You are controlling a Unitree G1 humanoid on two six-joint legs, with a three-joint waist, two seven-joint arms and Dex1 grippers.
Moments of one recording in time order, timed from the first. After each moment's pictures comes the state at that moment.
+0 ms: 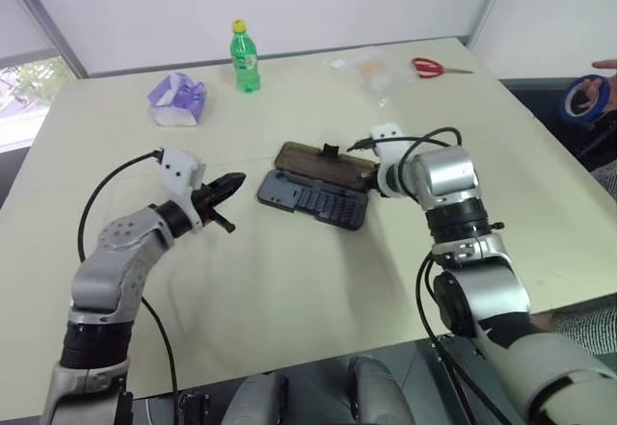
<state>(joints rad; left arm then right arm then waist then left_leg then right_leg) -0.31 0.51 0.13 -0.21 -0.46 0.52 -0.61 -1.03 -0.23 0.00 0.42 0.02 1.26 0.22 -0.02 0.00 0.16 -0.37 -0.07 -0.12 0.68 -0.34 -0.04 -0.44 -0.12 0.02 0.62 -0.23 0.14</state>
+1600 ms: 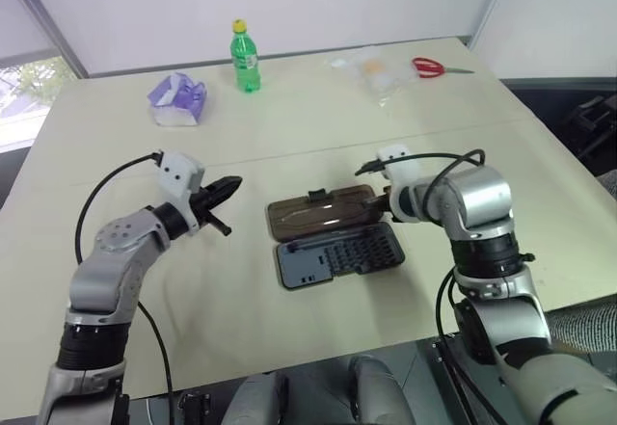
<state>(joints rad) -0.31 0.53 0.13 -0.20 -0.42 0.50 -0.63 -0.84 -0.34 0.06 -0.04 0.19 1.61 0.22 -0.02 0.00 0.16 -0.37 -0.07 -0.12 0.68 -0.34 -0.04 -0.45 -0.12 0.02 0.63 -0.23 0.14</state>
